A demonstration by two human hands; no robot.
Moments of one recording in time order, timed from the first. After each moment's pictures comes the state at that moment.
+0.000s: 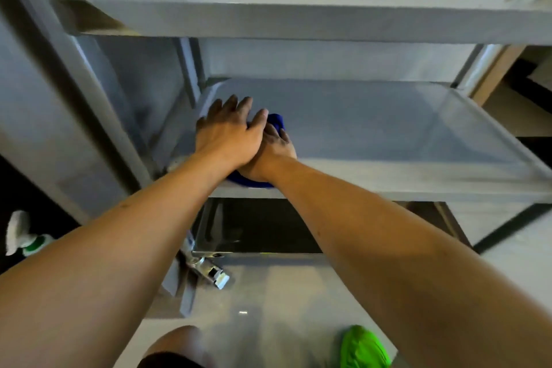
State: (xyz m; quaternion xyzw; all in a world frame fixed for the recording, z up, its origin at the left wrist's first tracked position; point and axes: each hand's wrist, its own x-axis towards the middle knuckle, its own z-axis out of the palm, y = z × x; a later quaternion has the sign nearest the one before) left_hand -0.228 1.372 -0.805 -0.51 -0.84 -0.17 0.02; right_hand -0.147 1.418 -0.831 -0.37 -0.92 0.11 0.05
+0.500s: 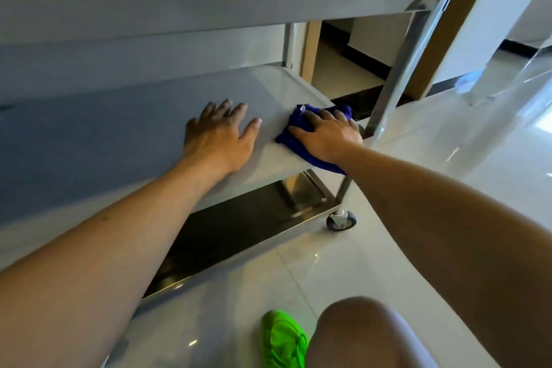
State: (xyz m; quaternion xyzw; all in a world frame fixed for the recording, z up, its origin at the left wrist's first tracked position) left_hand -0.031 1.490 -0.821 -0.73 -0.67 -0.13 0.00; right_hand 0.199 1.532 -0.843 -0.69 -0.72 0.05 0.06
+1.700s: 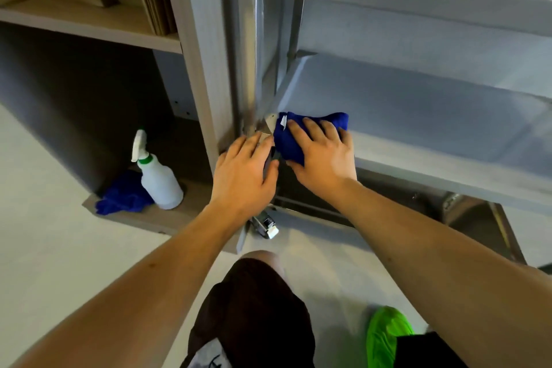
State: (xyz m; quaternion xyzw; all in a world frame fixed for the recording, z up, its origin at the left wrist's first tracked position) left_hand -0.267 1.167 -0.885 -0.49 -0.83 -0.24 0.07; right_hand -0.157 1.312 -0.871 -0.28 -0.94 -0.07 0.16
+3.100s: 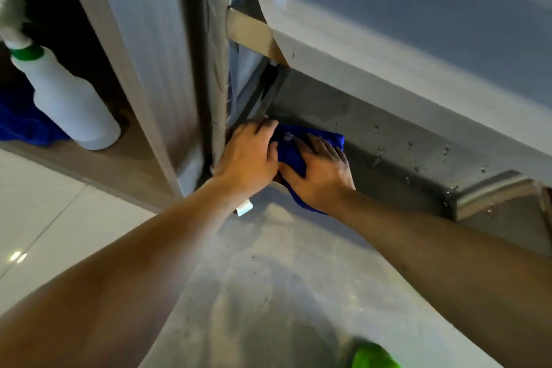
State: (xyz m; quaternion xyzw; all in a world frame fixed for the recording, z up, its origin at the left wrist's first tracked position) left_hand -0.292 1.279 -1.081 -0.44 -0.85 -0.30 -0.05; right_hand -0.165 1.401 -1.086 -0.26 -0.96 0.06 0.04
